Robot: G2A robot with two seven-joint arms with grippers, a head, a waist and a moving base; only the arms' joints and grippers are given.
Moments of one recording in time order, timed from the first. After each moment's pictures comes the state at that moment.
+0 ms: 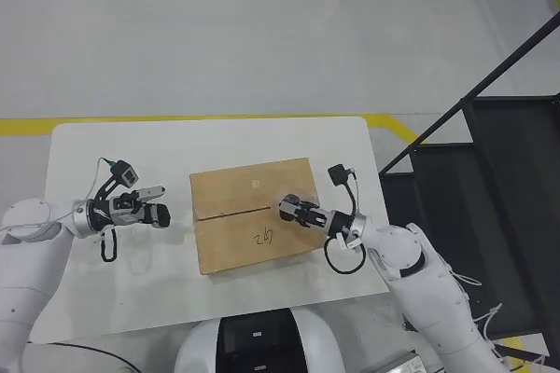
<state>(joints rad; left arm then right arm) 0.95 -0.93 -1.18 -1.03 -0.64 -0.22 -1.44 -1.43 -1.17 1.29 -1.73 -0.06 -0.24 0.72</state>
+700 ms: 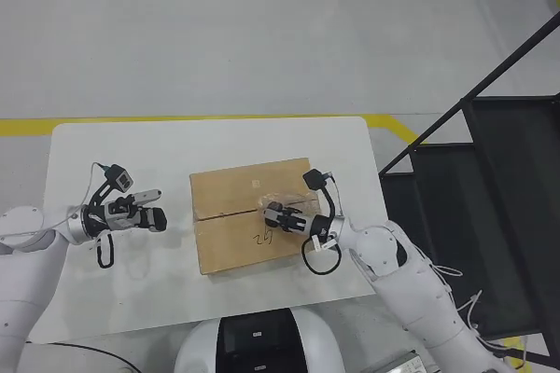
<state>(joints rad) 1.03 -0.91 -1.24 -1.12 -0.62 -0.19 -1.40 -1.36 -1.18 1.16 -1.68 -0.16 -0.16 0.67</state>
